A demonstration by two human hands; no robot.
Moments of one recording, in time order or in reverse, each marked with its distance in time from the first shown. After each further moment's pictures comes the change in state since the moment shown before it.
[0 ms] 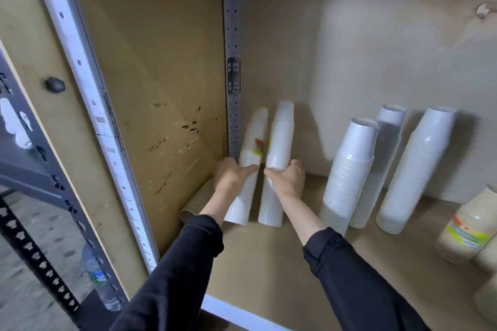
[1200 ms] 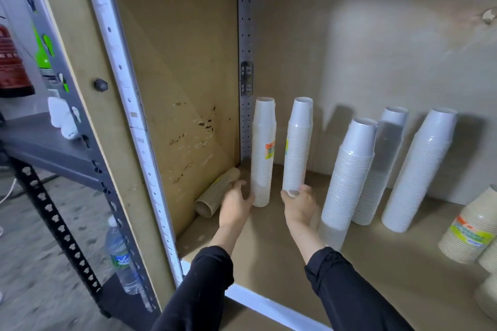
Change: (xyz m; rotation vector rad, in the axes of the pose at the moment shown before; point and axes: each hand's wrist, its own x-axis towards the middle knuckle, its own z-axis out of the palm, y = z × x) left_hand -0.051 -0.058 0.018 0.095 0.093 0.122; right_hand -0.034 0.050 0.000 -0.032 0.071 0.031
